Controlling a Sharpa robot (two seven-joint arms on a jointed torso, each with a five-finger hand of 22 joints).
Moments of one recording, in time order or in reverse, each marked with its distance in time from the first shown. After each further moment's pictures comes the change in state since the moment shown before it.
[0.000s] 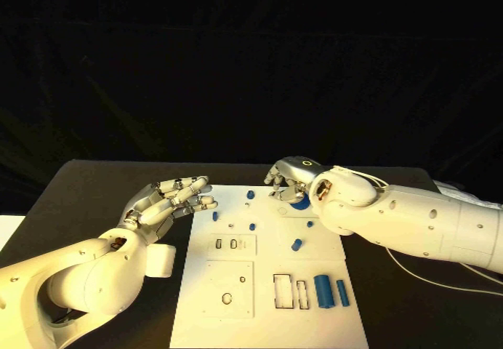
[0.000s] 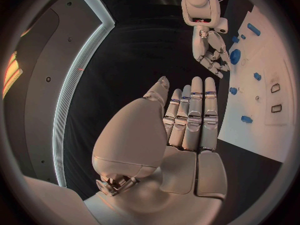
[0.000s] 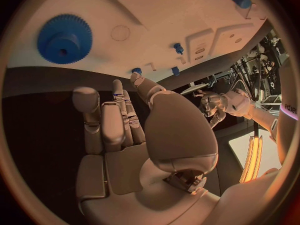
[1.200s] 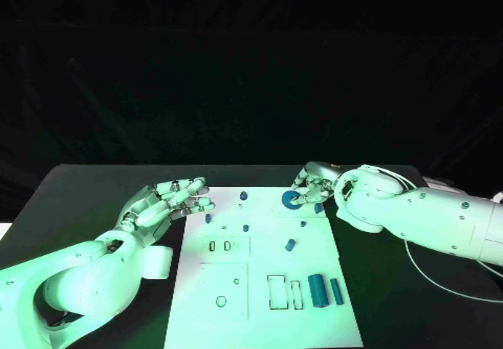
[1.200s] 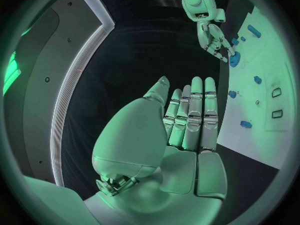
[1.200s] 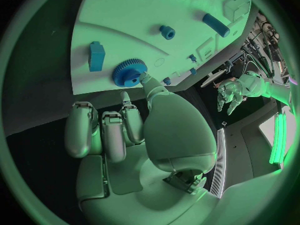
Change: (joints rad) left arm 0.000 0.001 0.000 -0.008 0.001 0.007 -0.003; left_hand 0.000 0.000 0.003 -0.003 0.000 0.000 0.000 0.000 0.000 0.000 0.000 -0.004 0.000 0.000 0.000 0.000 0.002 0.000 0.000 0.000 0.000 -0.001; right arm 0.000 -0.117 0.006 0.003 0.218 0.106 -0.073; right_hand -0.023 -0.003 -0.268 0.116 0.097 -0.024 -0.013 0.012 -0.001 0.225 -0.030 1.182 1.206 -0.002 -0.022 0.263 0.234 -0.069 0.159 -0.011 0.265 0.413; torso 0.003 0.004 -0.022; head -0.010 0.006
